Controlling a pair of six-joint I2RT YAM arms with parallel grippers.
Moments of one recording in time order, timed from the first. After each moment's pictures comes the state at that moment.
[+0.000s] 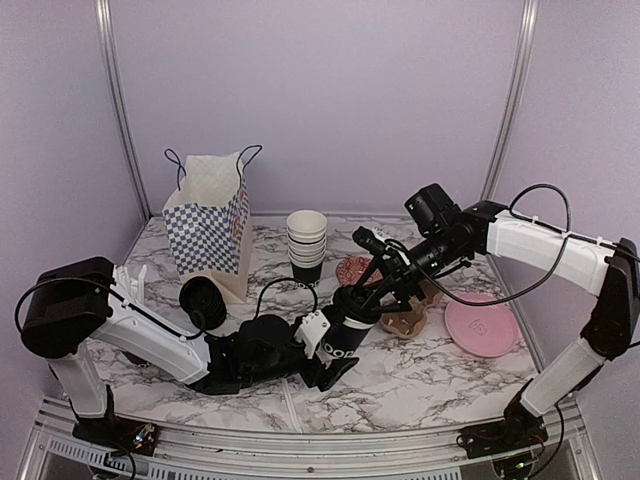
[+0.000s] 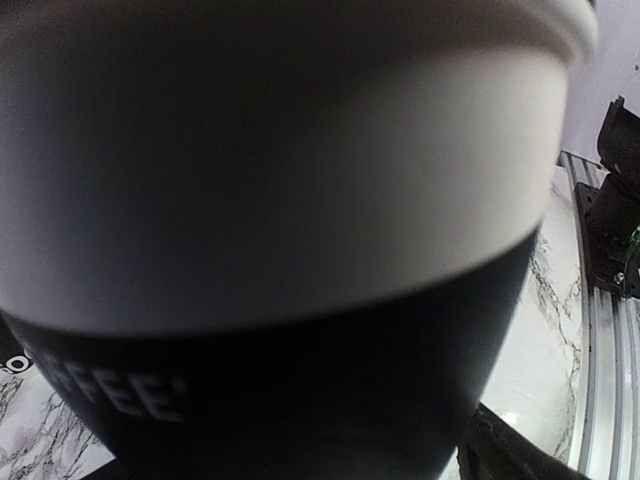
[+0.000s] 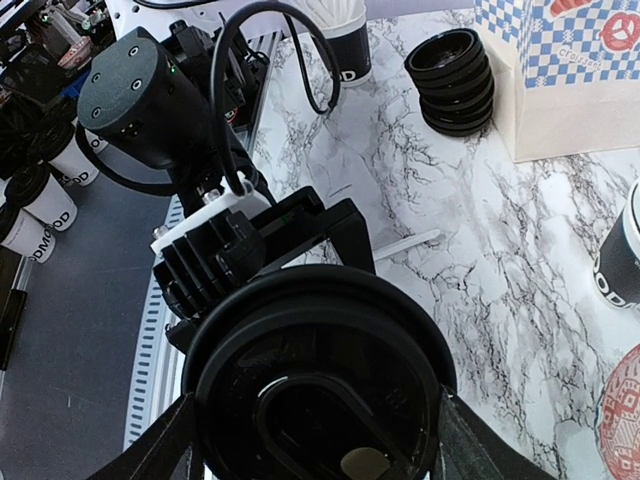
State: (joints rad) left arm -1.26 1.81 0.78 0.71 -0.19 -0.06; right arm 0.62 1.53 1.28 -0.79 -0.92 -0.59
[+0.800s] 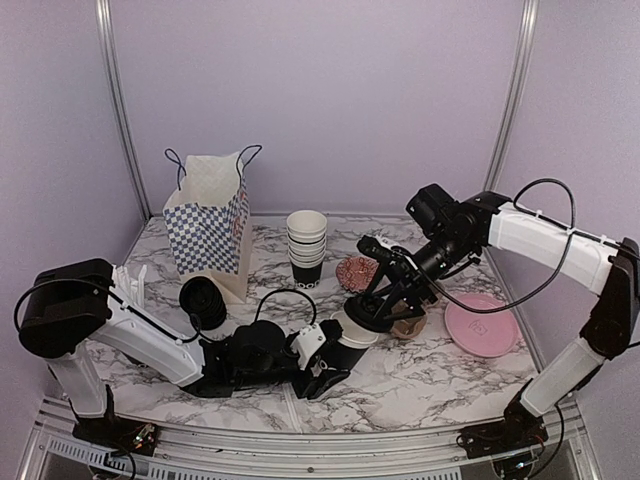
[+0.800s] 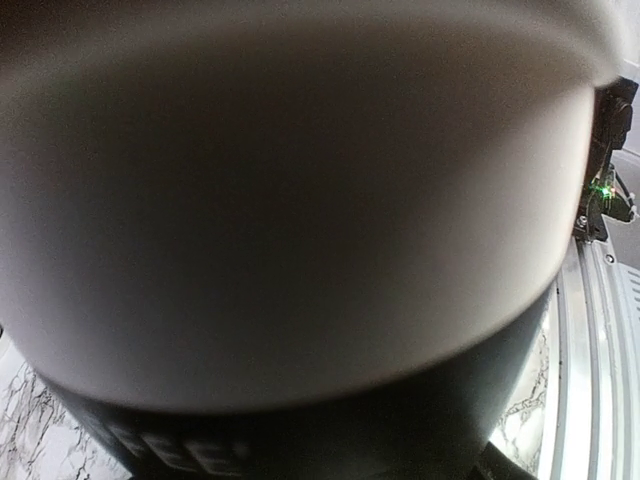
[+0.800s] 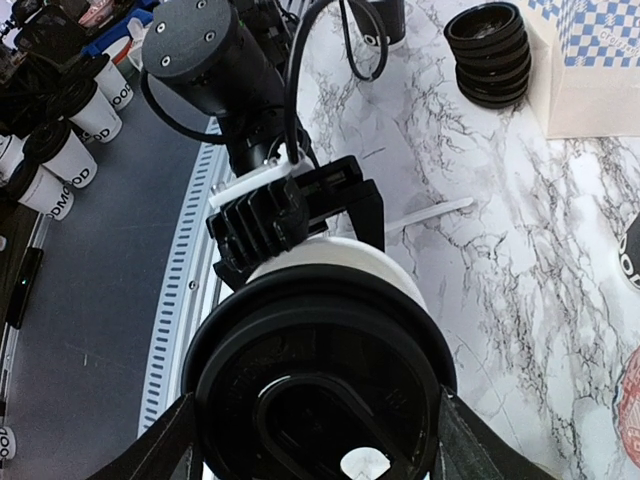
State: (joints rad) left arm -1.25 1.80 0.72 0.71 -0.06 -0.04; right arm 0.62 1.53 1.35 -1.02 -0.90 -0.76
